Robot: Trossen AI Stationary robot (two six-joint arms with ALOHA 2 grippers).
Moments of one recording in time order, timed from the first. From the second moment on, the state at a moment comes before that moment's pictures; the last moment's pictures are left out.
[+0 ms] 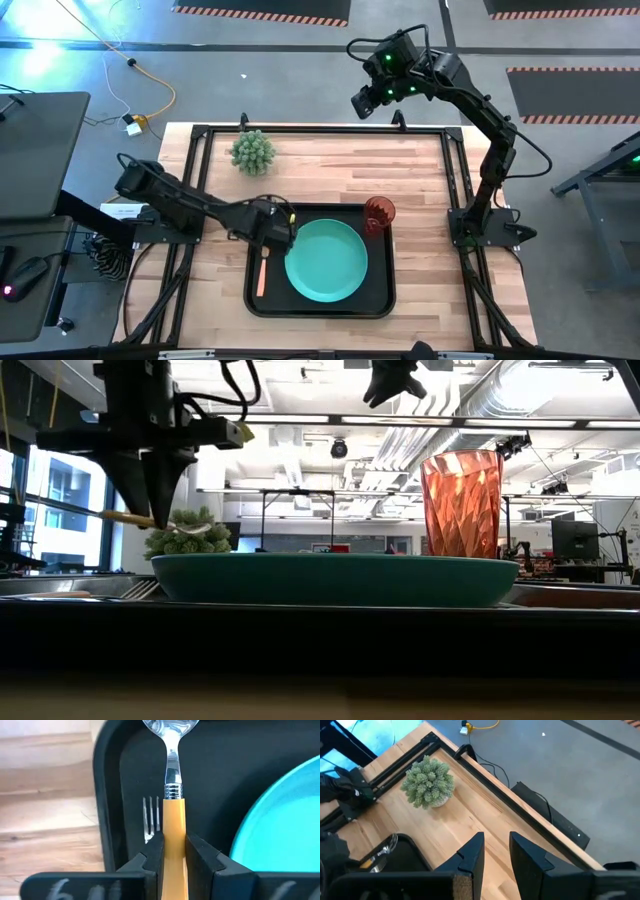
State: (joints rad) left arm -0.28 1.62 1.14 -1.06 -0.24 -1.78; right arm -0.56 1.80 2.28 -1.26 -0.04 0.23
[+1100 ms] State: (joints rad) left arm -0.49 1.79 1.14 -0.80 -0.19 -2.09; right arm -0.56 1.80 2.28 -1.36 -0.03 0.27
